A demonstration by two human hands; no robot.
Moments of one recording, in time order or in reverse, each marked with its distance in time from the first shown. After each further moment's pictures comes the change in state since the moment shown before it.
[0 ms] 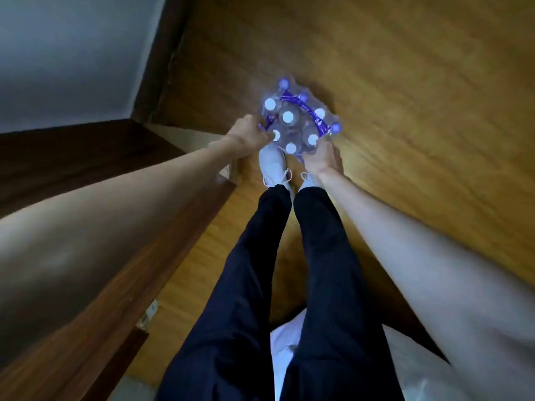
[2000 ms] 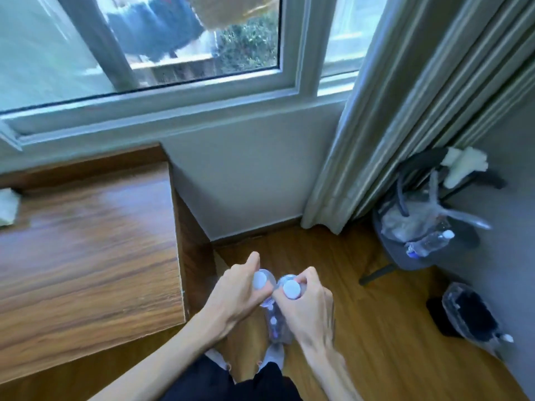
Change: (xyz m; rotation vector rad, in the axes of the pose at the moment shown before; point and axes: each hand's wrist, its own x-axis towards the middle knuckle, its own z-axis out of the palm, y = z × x) left_hand -0.571 0.045 -0.107 -0.411 0.912 0.202; right_hand -0.509 -0.144 -0.208 -0.294 0.150 -0.870
